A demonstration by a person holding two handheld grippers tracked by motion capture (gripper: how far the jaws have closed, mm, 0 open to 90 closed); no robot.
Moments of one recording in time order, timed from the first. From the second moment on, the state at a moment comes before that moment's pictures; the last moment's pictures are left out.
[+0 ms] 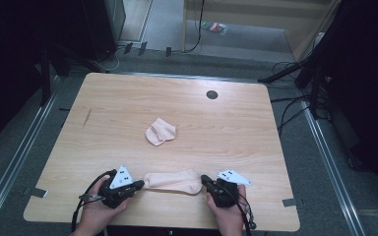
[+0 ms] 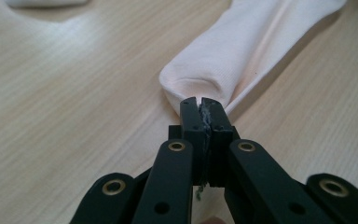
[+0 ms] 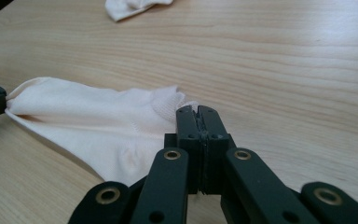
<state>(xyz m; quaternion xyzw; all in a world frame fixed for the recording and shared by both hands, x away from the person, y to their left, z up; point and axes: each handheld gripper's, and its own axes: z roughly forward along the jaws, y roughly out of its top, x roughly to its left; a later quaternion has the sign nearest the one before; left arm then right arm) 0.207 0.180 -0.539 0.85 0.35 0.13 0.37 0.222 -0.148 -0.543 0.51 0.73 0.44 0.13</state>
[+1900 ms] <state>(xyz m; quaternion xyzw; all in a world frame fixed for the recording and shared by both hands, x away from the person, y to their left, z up) 0.256 0.232 -0.550 0.70 0.50 0.18 0.48 0.371 -0.001 -0.537 0.40 0.82 0.37 0.16</state>
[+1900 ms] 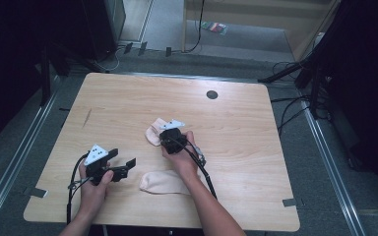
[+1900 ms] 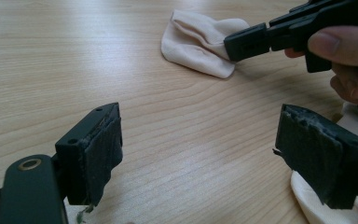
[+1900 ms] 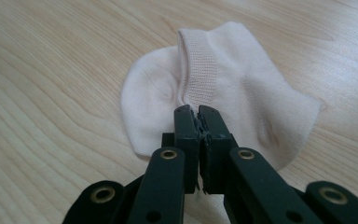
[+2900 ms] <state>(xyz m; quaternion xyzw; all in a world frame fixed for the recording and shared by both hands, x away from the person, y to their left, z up) 0.303 0.199 -0.543 0.71 0.52 0.21 0.43 0.414 -0.088 -0.518 0.54 0.69 0.47 0.11</state>
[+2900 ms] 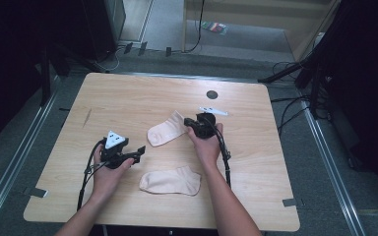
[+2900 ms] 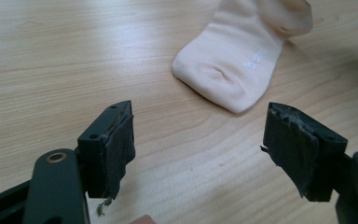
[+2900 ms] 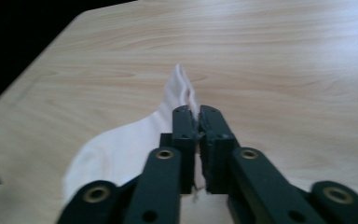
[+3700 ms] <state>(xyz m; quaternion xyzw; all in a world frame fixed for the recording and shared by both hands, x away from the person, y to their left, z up) 0.358 0.156 -0.546 0.73 0.53 0.22 0.38 0.448 -0.077 -0.543 0.47 0.77 0.39 0.20</state>
